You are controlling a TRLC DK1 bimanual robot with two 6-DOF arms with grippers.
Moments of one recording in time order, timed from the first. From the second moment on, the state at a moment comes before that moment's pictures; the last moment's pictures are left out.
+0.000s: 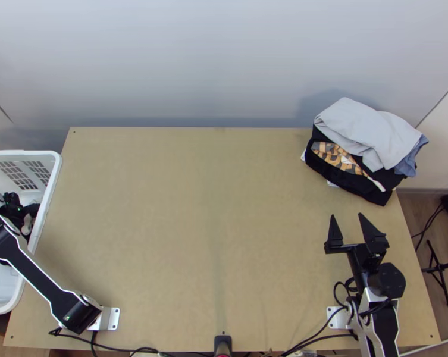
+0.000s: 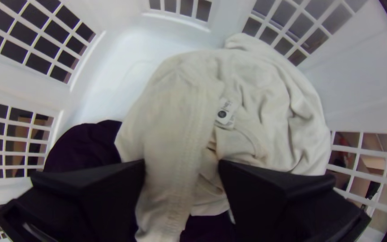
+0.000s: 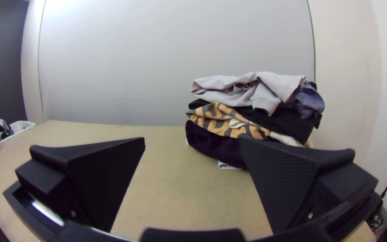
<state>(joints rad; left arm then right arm) 0.94 2.82 2.25 -0.66 0.06 0.47 0.05 0.00 0.01 0.00 -0.05 0.06</state>
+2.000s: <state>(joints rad) -0.05 1.46 2.09 -1.16 0.19 -0.14 0.05 0.00 0.01 0.00 -0.05 0.06</state>
